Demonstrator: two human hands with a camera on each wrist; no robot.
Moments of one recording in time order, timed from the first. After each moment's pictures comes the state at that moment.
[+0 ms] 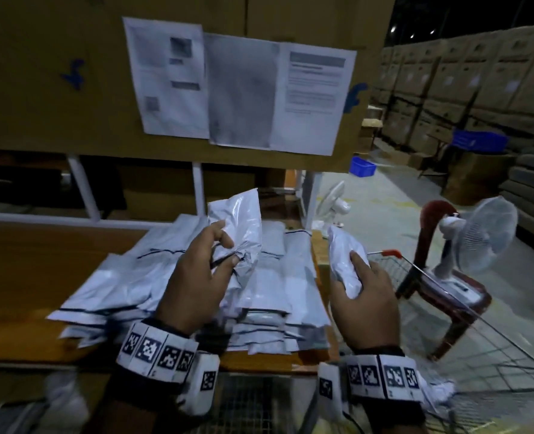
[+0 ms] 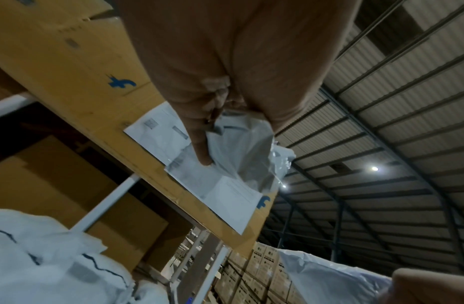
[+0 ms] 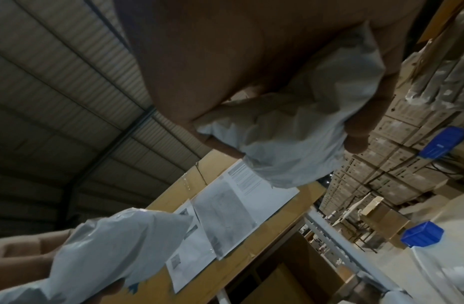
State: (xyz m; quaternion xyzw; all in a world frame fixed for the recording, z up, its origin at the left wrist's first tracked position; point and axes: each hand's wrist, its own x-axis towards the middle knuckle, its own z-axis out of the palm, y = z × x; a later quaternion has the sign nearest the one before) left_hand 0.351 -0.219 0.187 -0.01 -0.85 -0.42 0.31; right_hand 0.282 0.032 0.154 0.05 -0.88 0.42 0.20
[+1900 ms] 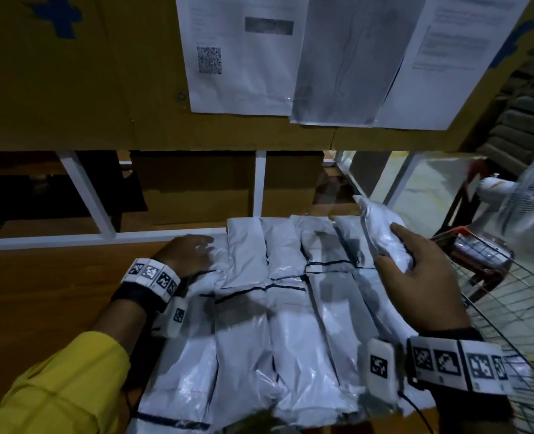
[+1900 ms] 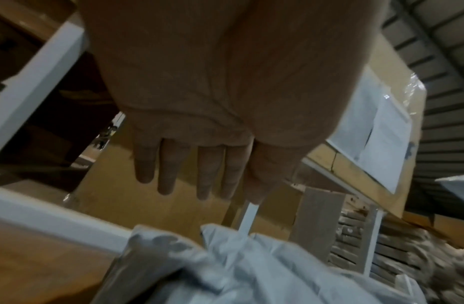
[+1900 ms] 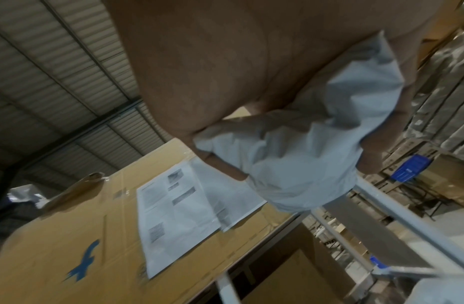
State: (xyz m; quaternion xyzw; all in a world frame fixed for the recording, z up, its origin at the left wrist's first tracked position) left_hand 0.110 -0.648 0.079 0.06 -0.97 -0.22 -0.08; right_hand 0.180 -0.255 0.172 0.01 -0.91 0.37 0.16
